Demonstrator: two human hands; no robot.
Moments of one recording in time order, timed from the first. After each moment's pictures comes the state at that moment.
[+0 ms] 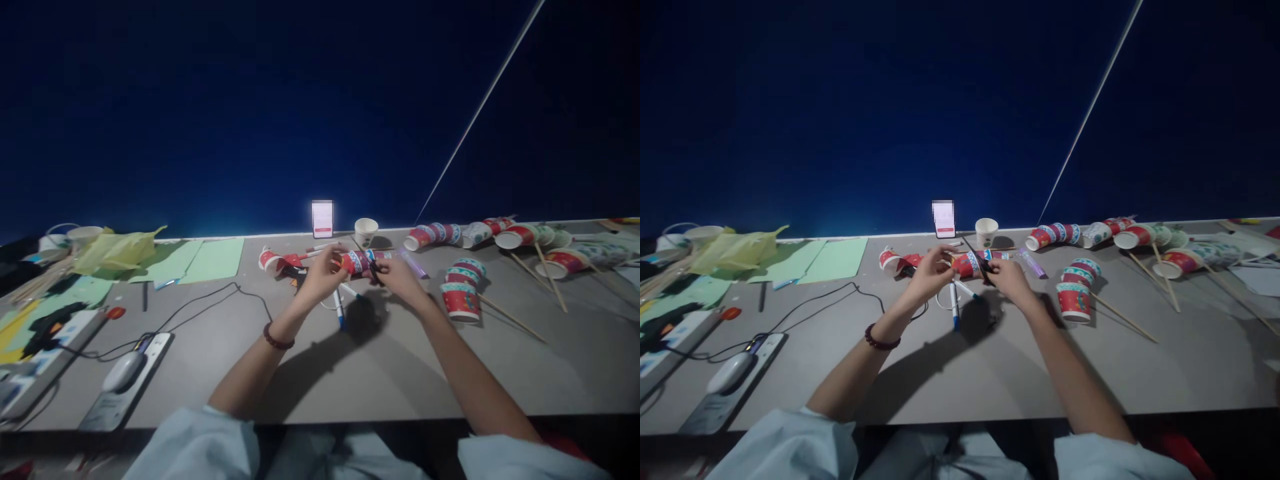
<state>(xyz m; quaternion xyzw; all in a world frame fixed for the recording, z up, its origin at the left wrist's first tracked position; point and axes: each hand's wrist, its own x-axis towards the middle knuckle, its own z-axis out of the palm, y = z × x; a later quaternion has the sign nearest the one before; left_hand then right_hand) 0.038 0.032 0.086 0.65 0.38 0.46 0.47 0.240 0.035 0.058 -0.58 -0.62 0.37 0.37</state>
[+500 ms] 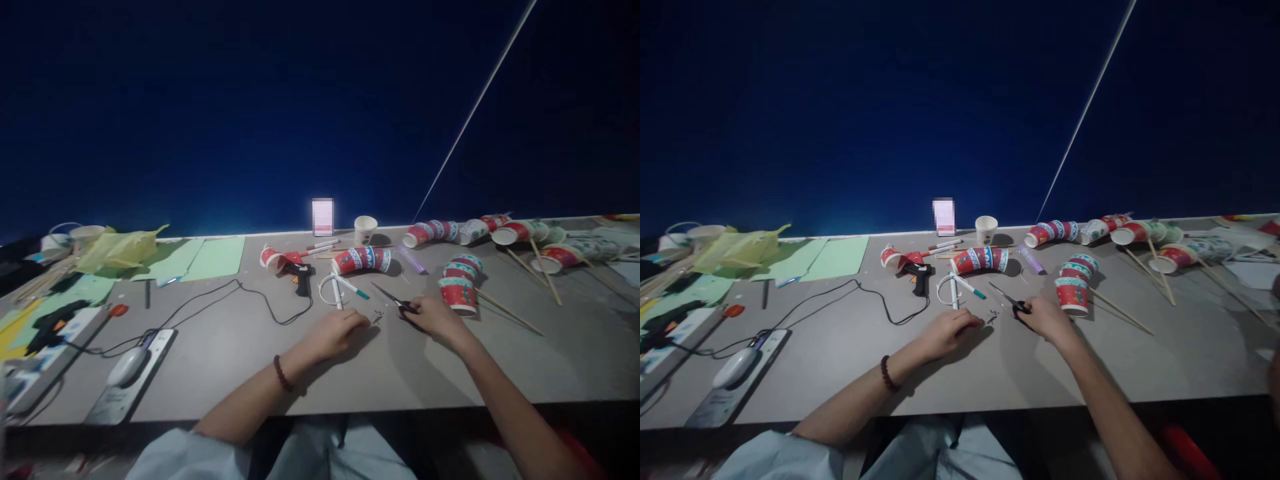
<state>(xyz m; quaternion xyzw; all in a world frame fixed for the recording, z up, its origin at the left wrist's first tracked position) 0.032 -0.034 0.001 0.88 0.30 0.22 0.30 0.291 -0.034 0.028 -0.75 -0.63 0.23 0.03</state>
